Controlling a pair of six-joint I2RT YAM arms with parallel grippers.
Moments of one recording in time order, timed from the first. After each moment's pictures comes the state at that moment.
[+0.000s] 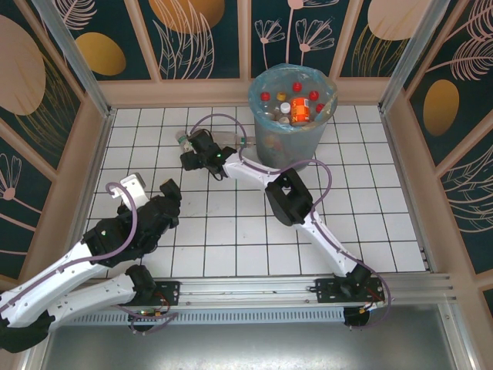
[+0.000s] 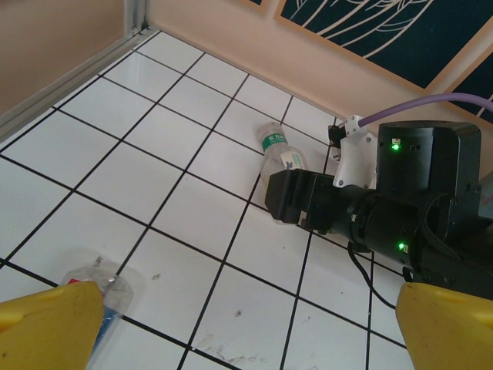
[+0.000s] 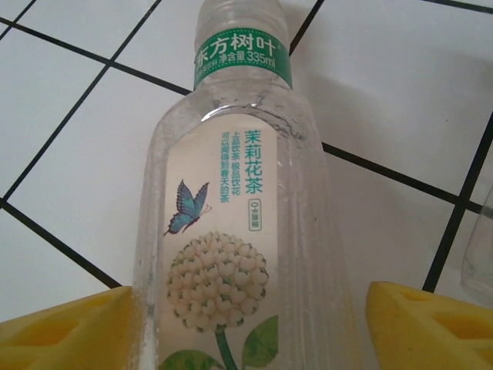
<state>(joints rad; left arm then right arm) -0.97 0.73 0.88 -0.99 -0.95 -1.13 0.87 2.62 2.26 -0.34 0.10 0.31</state>
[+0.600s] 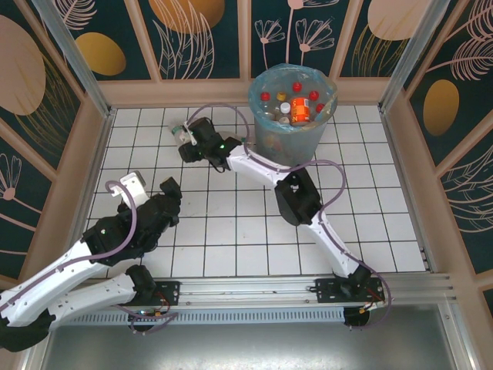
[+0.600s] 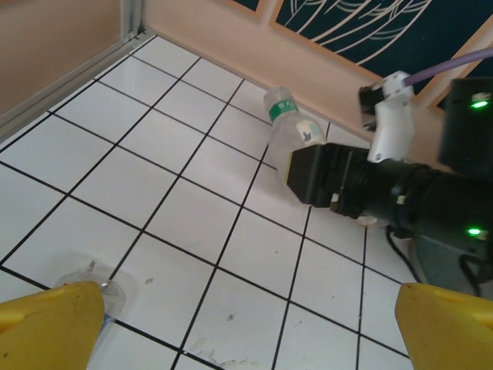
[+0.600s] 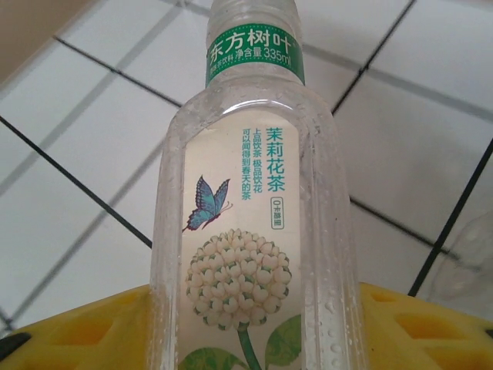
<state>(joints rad) -0.97 0.75 0.92 -0.99 -0.95 -1.13 0.86 2.44 2.22 -0.39 0.02 0.21</state>
